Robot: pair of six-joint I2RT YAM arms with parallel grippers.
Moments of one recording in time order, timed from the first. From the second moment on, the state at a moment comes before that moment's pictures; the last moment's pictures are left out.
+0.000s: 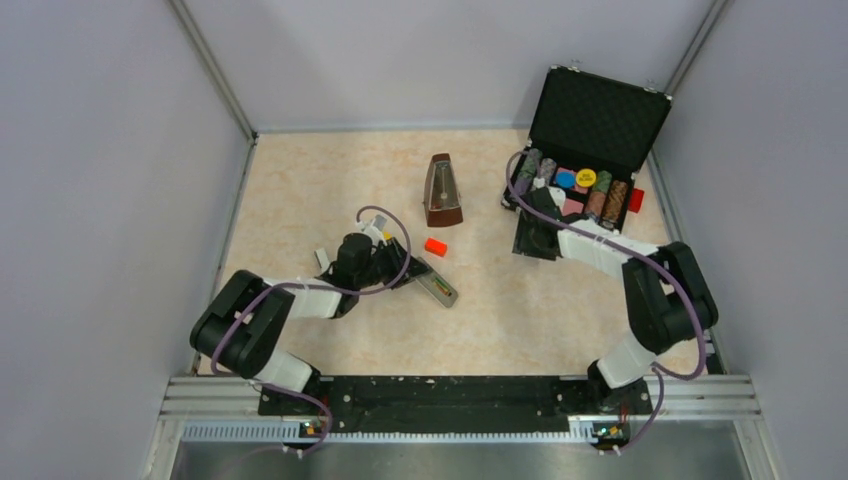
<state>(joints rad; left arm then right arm) -0.47 1.49 0.47 0.56 0.42 -0.97 0.40 1.58 0.91 -0.37 0.24 0.55</state>
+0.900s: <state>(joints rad) -0.53 1.51 0.21 0.89 0.18 -1.05 0.40 1.84 1.12 -0.40 0.55 0.75</state>
